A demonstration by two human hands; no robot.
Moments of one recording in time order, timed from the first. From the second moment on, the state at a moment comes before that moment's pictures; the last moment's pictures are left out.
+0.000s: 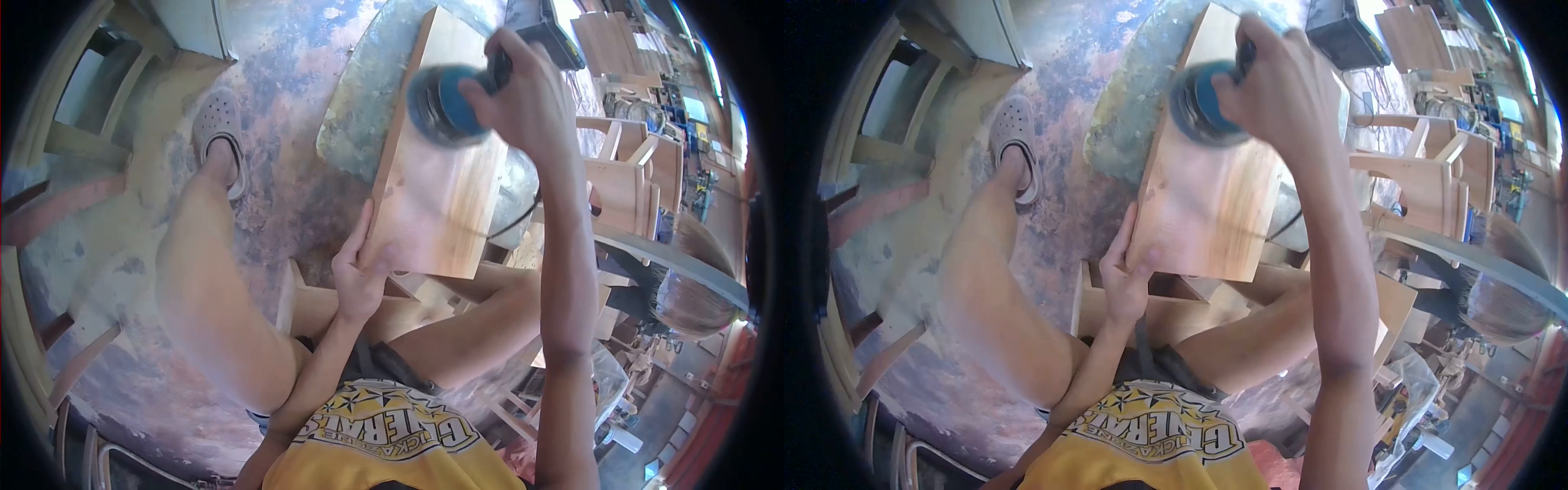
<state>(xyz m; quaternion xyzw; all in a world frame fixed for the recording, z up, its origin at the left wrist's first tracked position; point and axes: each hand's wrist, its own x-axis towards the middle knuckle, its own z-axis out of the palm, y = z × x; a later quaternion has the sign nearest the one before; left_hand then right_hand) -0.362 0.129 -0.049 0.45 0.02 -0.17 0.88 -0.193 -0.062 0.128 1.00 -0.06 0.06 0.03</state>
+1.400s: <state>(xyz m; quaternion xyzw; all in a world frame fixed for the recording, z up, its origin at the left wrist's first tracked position) -0.339 0.095 -0.073 0.44 0.09 -0.14 0.88 -0.218 -0.020 0.137 0.99 -0.07 0.10 -0.06</state>
